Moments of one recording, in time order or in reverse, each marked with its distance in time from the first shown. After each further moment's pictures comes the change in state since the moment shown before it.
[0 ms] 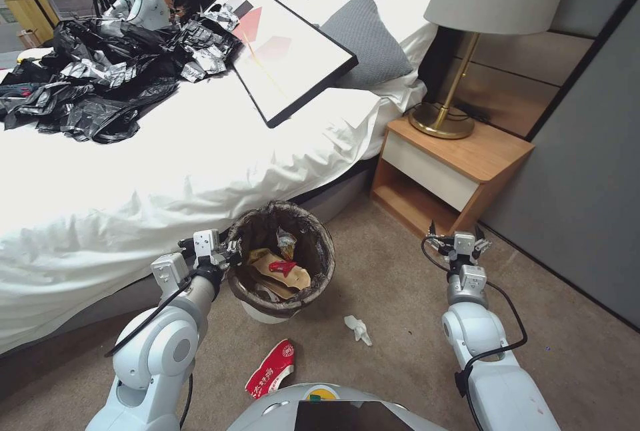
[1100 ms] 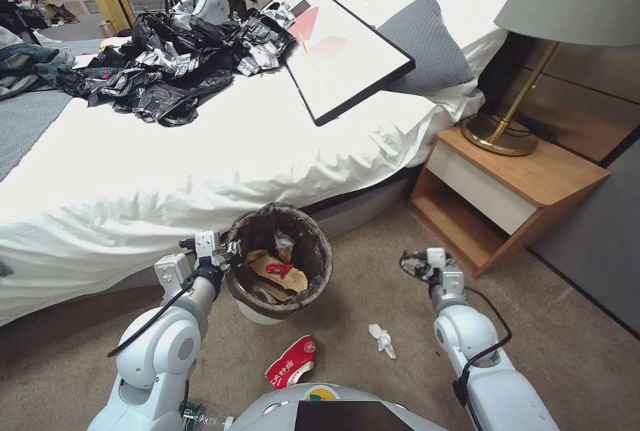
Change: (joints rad) left arm -0.002 -0.006 -0.003 0.012 0.056 0.000 0.032; right arm -0.018 -0.025 -0.026 0.056 0.057 -0.144 -0.021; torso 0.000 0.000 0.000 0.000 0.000
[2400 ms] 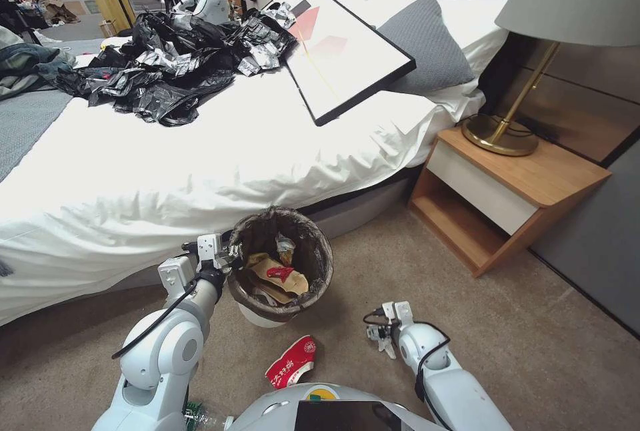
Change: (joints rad) left arm 0.017 -0.005 0.006 0.014 0.041 -0.006 0.023; right arm 0.110 -0.028 -0.268 -0.328 0.134 -0.540 -0.224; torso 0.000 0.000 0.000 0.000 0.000
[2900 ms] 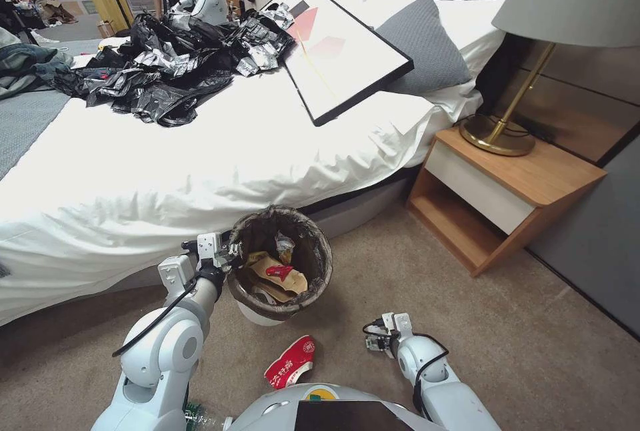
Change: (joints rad) left arm -0.012 -0.012 0.002 0.010 0.001 -0.003 0.006; right arm -0.046 0.027 0.007 -0.113 -0.035 0.036 0.001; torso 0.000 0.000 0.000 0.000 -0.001
